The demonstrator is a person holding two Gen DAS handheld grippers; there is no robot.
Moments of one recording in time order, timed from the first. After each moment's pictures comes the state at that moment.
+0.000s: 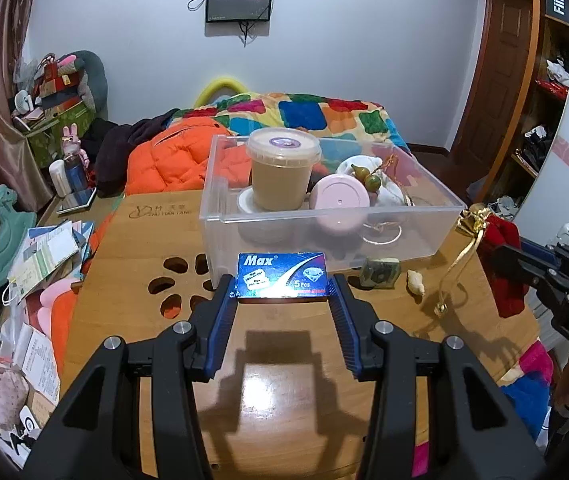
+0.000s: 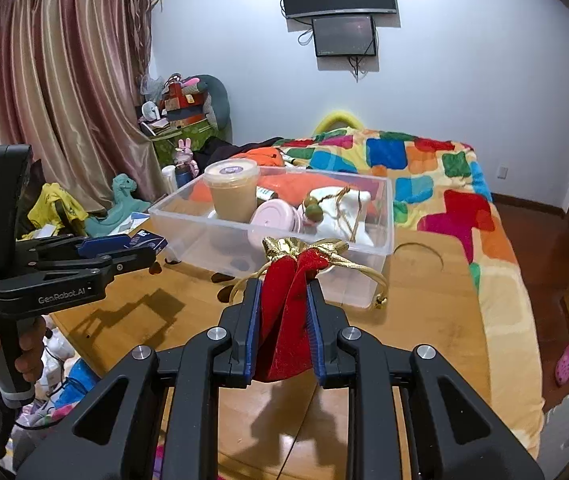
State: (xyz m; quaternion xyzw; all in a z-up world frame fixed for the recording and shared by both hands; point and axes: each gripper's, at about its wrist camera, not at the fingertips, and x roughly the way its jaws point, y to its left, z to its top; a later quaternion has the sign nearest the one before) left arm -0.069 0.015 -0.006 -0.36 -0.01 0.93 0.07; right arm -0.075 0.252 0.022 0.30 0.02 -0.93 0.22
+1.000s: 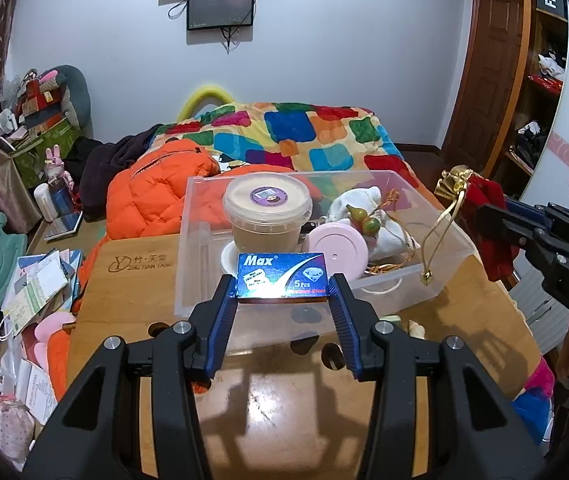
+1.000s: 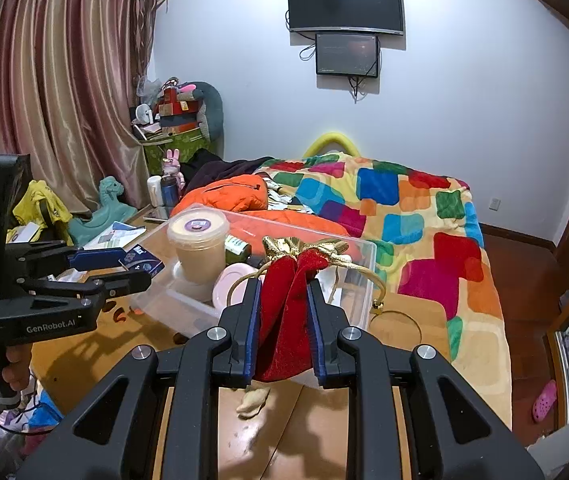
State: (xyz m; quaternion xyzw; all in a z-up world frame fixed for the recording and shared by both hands) left arm -0.127 0.026 0.010 -0.36 0.01 0.93 0.09; right arm -0.136 0.245 0.052 0.28 0.05 -0.94 0.21
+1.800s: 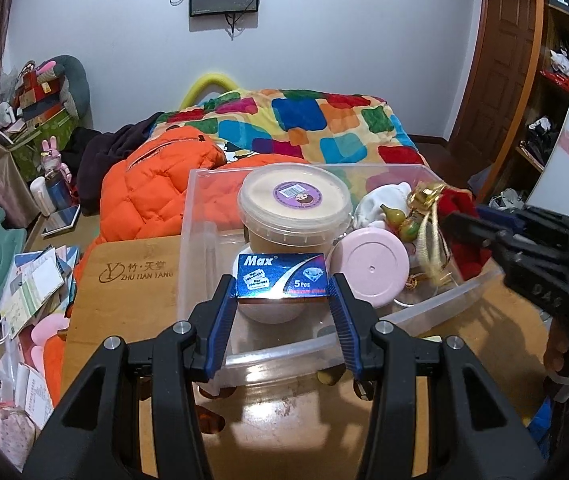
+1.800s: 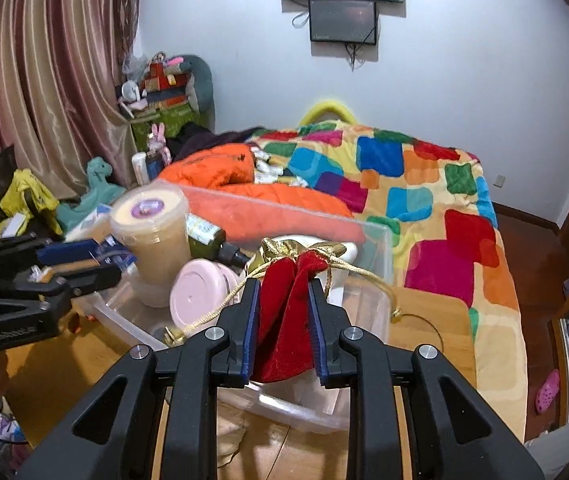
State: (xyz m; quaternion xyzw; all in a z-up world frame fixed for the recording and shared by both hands) left arm -0.167 0.018 -0.009 -0.38 0.01 0.92 0.08; right arm -0.203 0.229 0.010 0.33 0.06 -0.92 0.20
